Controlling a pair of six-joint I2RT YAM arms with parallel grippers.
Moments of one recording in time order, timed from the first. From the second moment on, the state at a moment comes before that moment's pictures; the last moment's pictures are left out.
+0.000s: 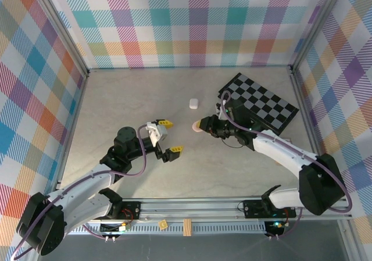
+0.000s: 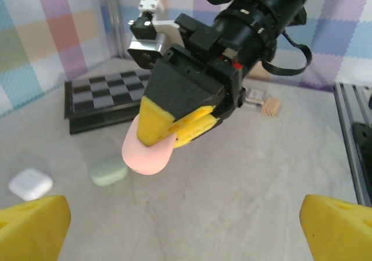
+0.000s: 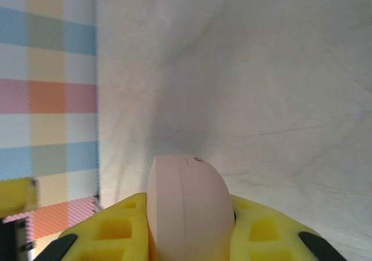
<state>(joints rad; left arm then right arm) -0.57 0.93 0.41 0.33 0.56 0.13 0.57 1.35 0.82 -0.13 -0.43 0.92</state>
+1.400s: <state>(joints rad) -0.28 0.97 0.23 0.43 -0.17 0.01 0.20 1.19 0.52 0.08 0.13 0.11</state>
